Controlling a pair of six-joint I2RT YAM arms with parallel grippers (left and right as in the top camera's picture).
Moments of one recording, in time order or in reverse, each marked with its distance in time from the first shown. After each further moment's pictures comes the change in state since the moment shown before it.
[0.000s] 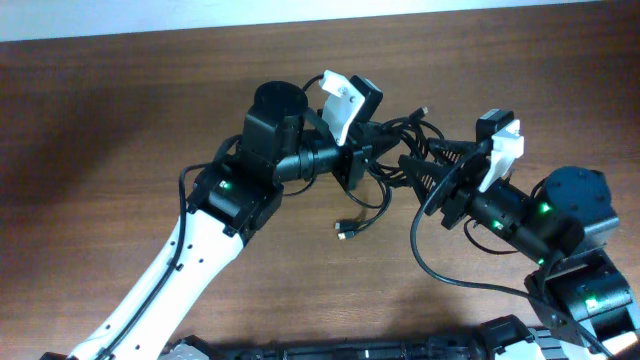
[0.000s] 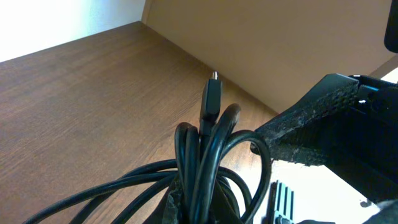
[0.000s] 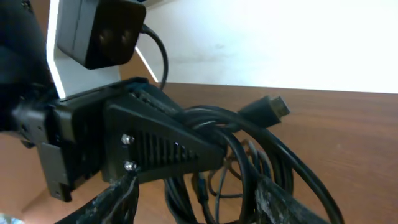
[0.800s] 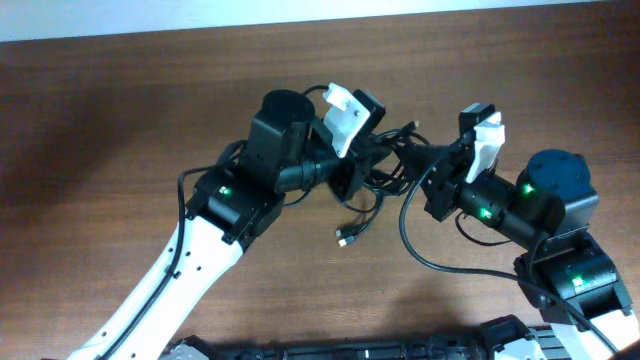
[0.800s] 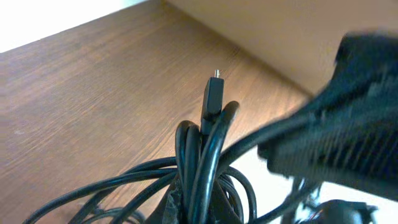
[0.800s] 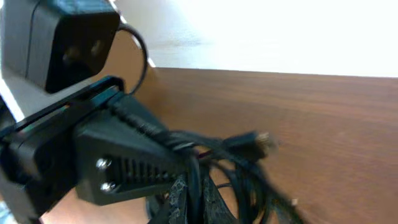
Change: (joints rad) left arm -0.020 -0.018 0.006 -0.166 -0.124 0.140; right arm 0.001 0.064 -0.002 -0.003 0.004 -0.043
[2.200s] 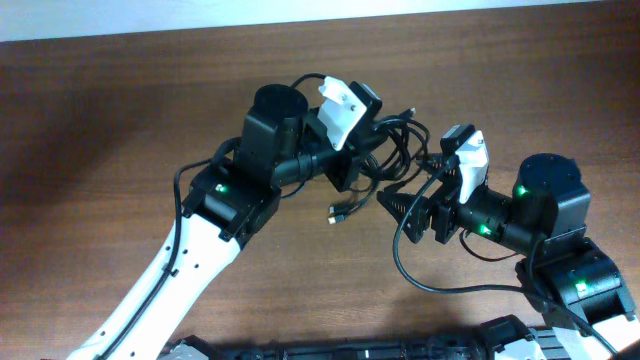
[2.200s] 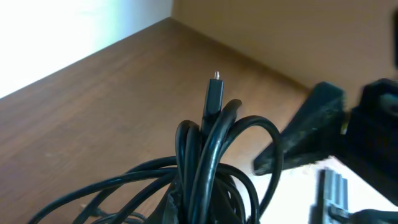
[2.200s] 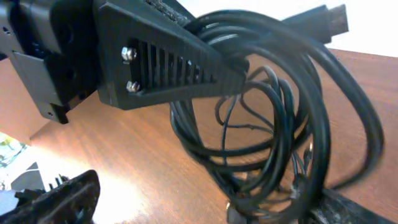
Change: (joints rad) left arm 0.017 0.001 0.004 0.080 -0.006 0.036; right arm -0.002 -0.015 0.000 -0.166 -0.126 -0.173
